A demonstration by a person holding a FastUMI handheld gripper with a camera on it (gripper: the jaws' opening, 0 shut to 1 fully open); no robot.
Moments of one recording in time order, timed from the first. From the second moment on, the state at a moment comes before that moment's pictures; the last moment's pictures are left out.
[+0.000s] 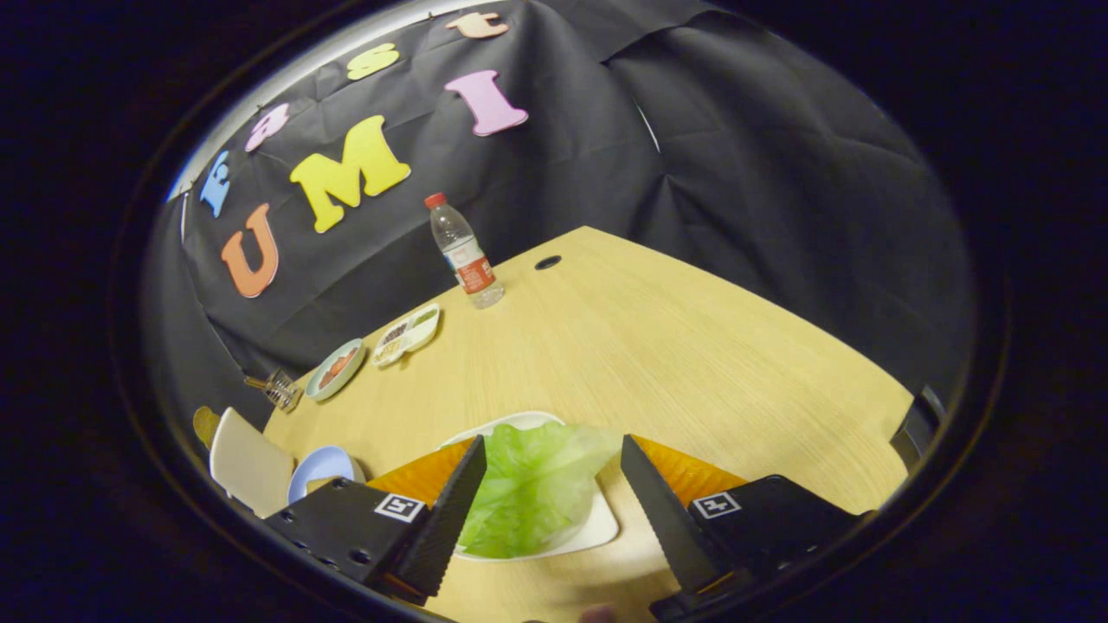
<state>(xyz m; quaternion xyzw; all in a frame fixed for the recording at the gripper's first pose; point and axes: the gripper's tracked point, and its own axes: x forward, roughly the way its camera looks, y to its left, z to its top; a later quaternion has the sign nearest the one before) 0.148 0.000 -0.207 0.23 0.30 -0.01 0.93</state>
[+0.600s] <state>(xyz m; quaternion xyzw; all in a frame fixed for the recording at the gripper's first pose) 0.159 0.000 -0.215 0.30 0.31 -0.02 0.90</state>
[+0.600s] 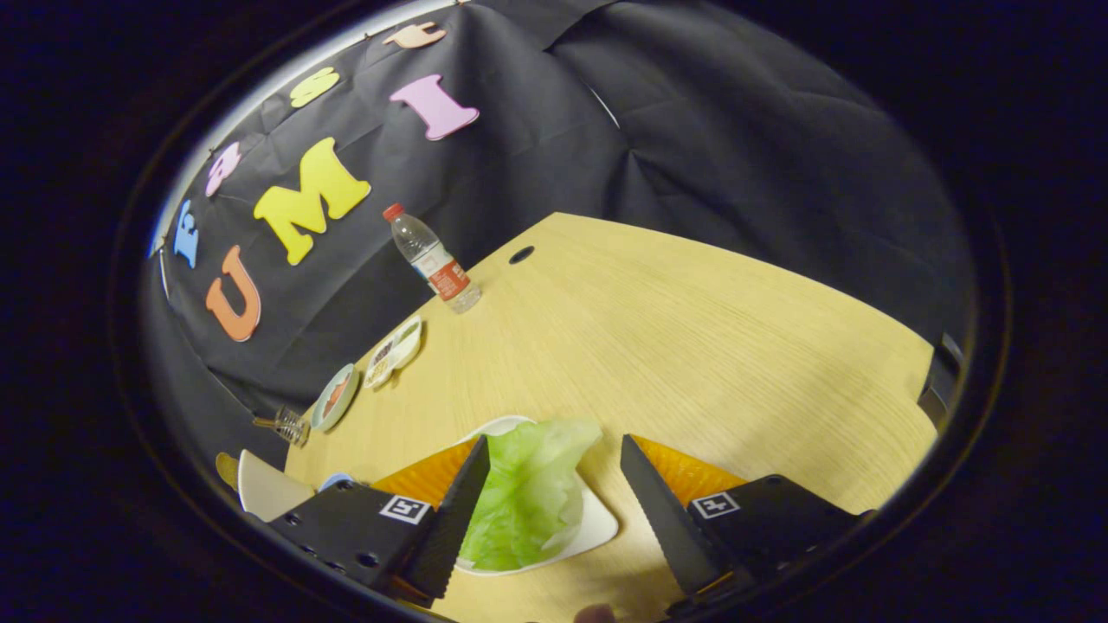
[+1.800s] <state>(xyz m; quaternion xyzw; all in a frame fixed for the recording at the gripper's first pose) 0.151 0.040 -0.097 0.25 0.18 0.06 0.95</state>
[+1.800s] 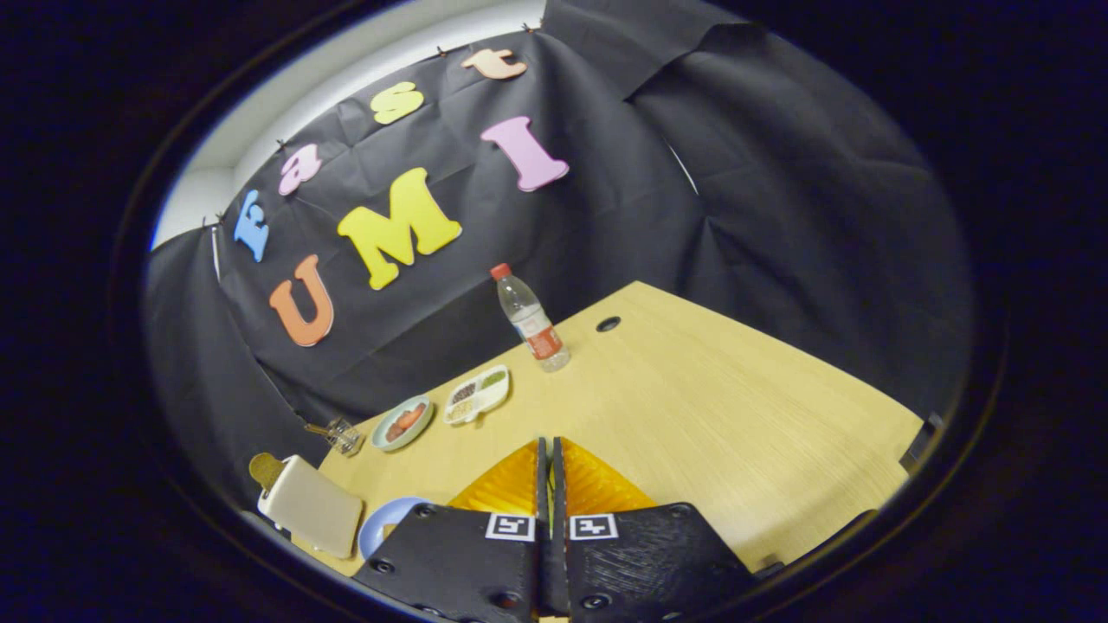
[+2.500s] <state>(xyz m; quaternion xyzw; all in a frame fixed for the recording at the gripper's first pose) 0.103 0.211 -0.016 0.23 0.14 0.17 0.95</state>
